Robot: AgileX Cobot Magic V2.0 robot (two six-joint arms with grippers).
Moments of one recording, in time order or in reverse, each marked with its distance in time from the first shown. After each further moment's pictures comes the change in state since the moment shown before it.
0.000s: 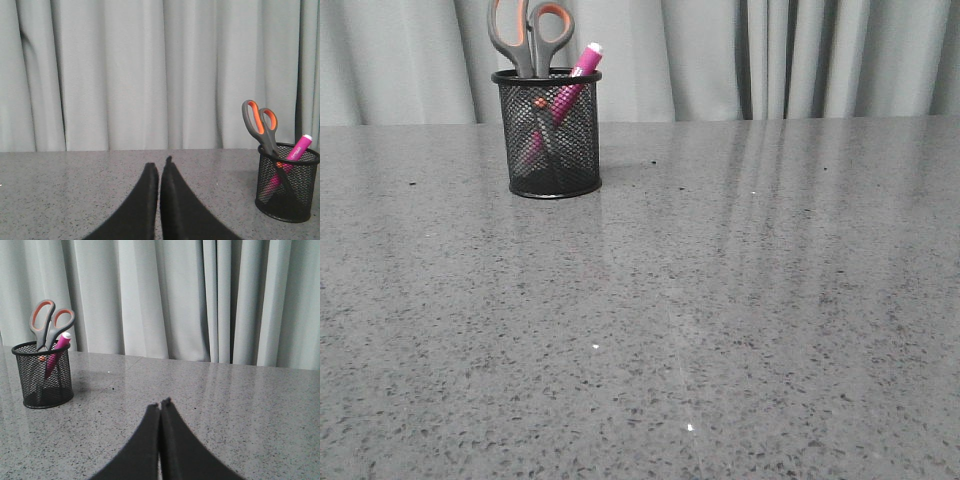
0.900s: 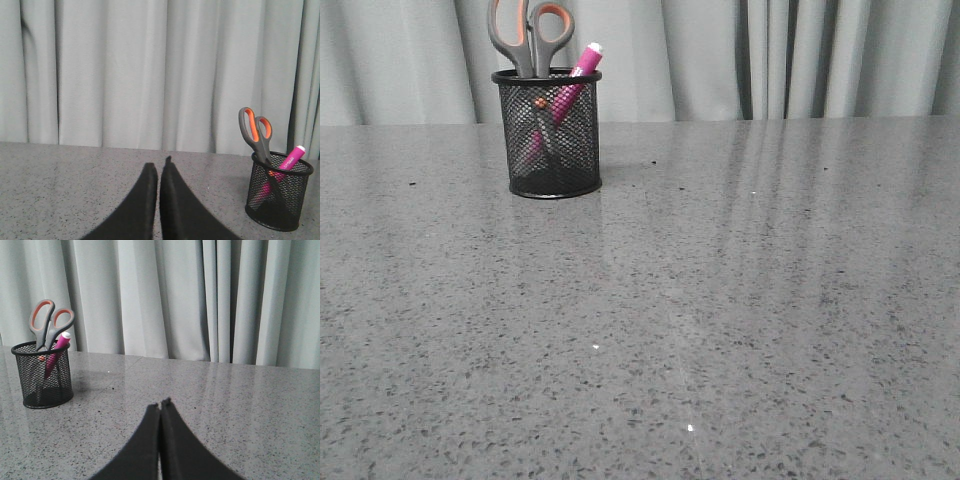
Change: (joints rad) left arm 0.000 0.000 0.000 -0.069 -0.004 0.000; right arm 0.000 -0.001 0.000 0.001 0.000 0.000
